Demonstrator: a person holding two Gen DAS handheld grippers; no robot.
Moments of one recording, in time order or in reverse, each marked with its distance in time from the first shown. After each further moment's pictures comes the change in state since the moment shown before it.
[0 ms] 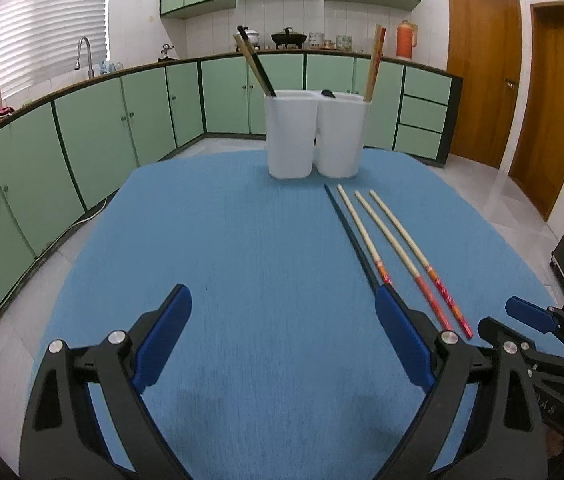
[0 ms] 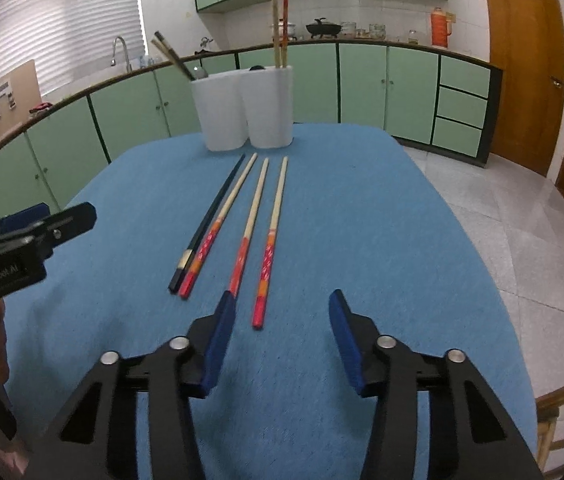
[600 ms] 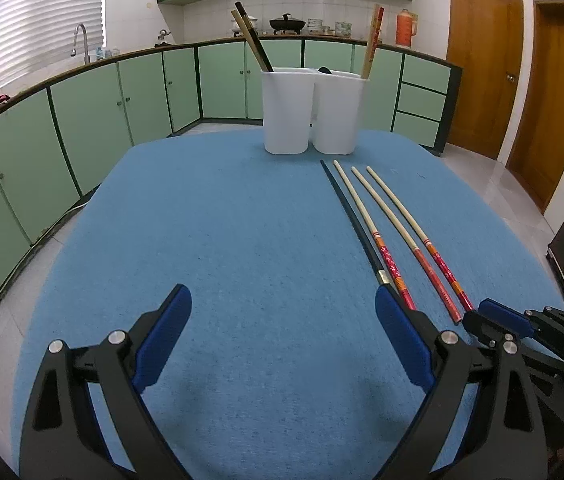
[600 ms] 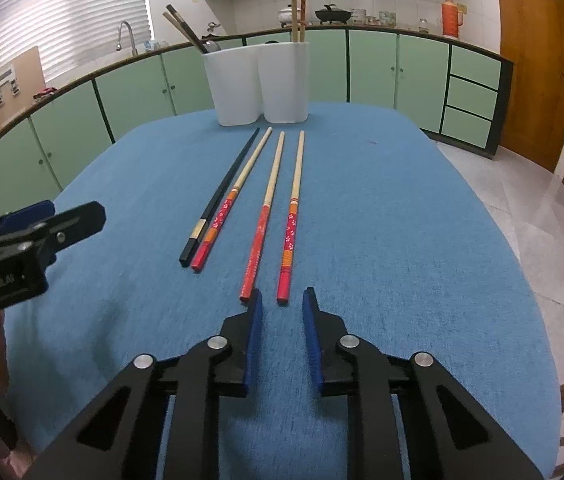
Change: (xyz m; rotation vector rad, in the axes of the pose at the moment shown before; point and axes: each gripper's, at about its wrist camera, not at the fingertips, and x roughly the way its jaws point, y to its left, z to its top) left arm 0.008 -0.006 -0.010 -0.008 0.048 -0.018; right arm 0.012 0.010 -0.010 -0.011 0.049 0.016
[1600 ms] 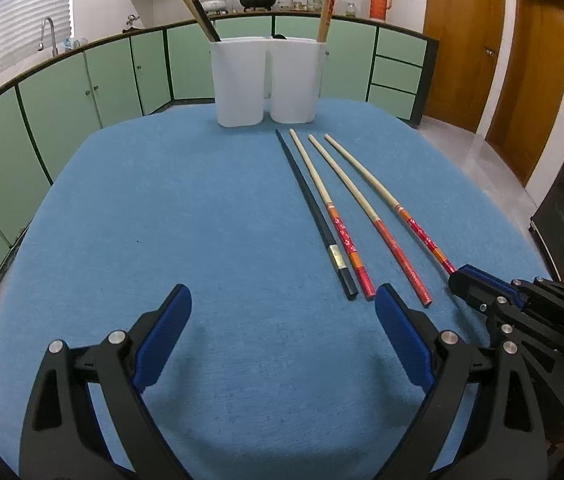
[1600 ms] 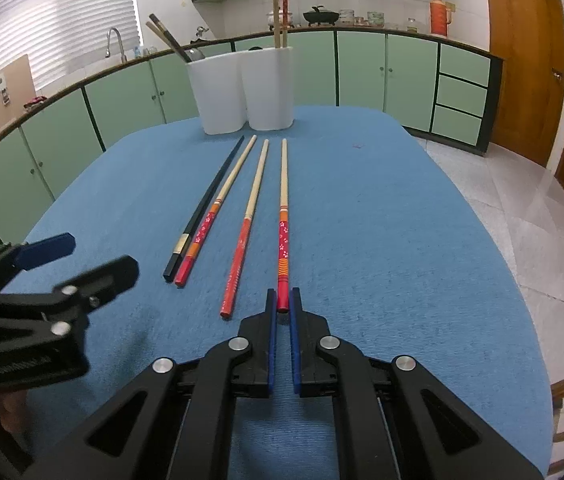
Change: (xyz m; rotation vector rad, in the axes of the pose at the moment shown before) left arm 0.021 -0.035 -0.006 0.058 0.098 -0.082; right arm -0.003 -0.011 0.007 0.027 -0.009 -0.023
